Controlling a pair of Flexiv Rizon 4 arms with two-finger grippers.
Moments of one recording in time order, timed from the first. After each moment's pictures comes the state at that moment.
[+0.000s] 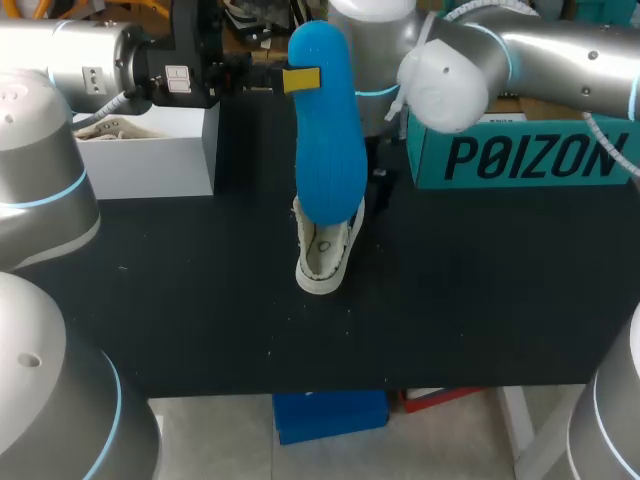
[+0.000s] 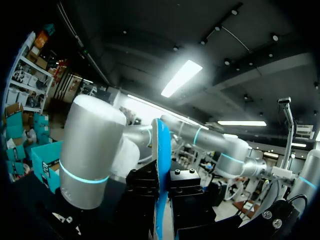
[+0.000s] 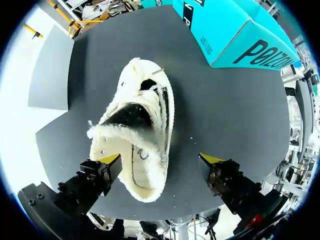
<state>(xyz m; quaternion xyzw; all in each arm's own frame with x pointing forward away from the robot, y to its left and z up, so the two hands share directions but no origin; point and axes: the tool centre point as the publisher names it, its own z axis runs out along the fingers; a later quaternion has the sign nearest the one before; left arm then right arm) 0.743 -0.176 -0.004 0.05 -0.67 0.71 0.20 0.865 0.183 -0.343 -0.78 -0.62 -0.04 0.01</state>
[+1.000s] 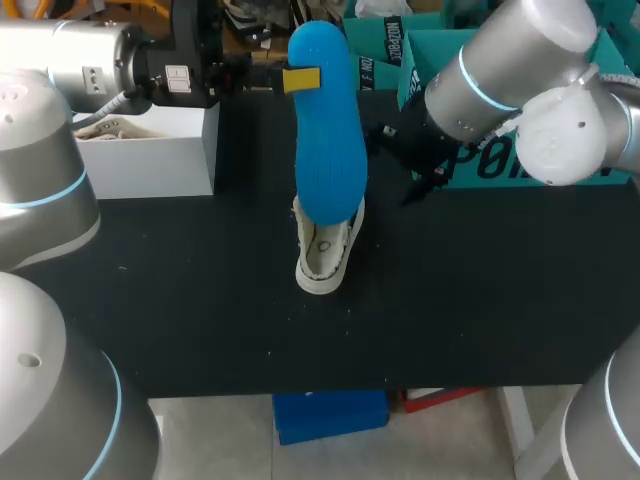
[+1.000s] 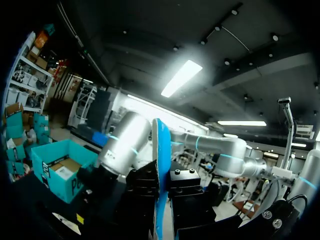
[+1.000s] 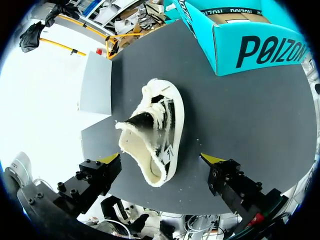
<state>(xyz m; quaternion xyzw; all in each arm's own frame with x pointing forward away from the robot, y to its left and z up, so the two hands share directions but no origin) 0.743 -0.176 -0.004 0.05 -0.67 0.71 0.20 0.860 0.145 -0.294 -0.75 -0.61 -0.22 0.13</state>
